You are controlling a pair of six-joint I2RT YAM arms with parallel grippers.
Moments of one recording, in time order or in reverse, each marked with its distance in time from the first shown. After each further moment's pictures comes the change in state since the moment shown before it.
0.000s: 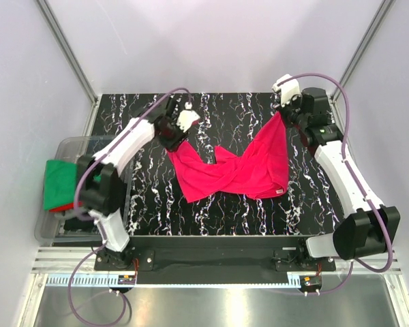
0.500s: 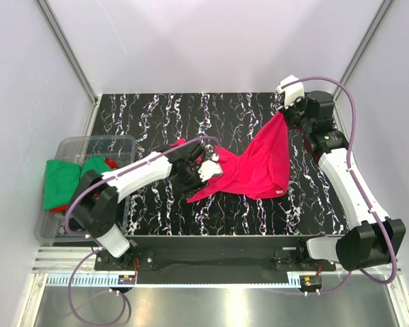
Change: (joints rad) left arm -0.337 -0.253 -0.440 0.014 0.078 -0.001; right arm 0.000 -0.085 -0.045 0.030 -0.004 -0.004
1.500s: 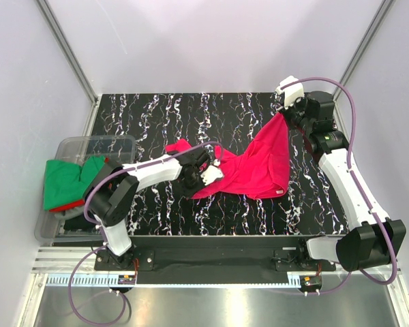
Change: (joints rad) left arm -0.005 0.191 -0.054 0.148 -0.052 -0.071; right arm 0.000 -0.005 0.000 -0.006 0.000 -0.023
